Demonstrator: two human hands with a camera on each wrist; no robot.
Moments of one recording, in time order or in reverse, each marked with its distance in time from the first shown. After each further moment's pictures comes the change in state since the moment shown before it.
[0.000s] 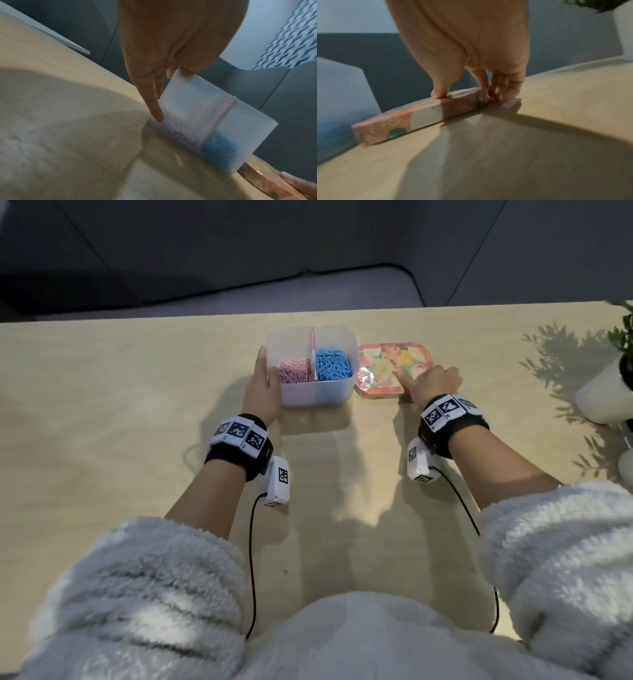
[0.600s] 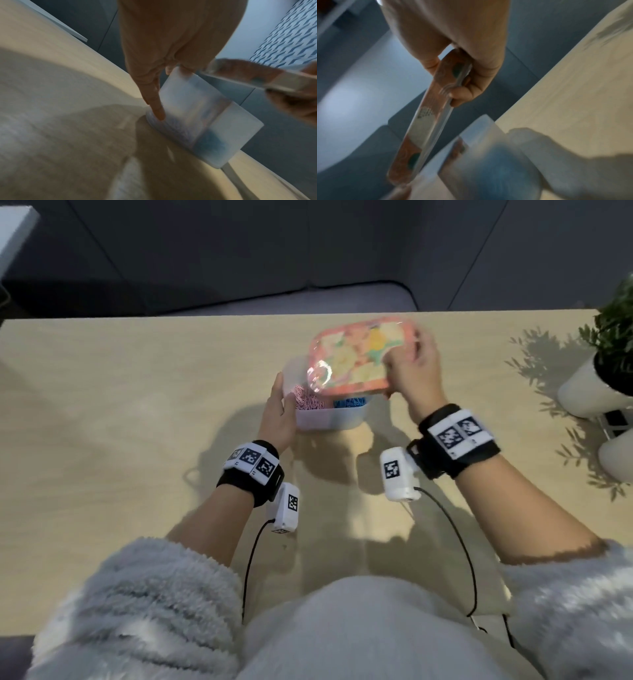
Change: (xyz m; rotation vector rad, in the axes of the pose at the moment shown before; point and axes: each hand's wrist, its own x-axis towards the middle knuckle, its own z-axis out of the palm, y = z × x) left_hand -0.066 -0.016 0.017 -0.123 -0.054 0.007; right_hand -0.112 -0.029 -0.052 1.070 -0.066 -0.327
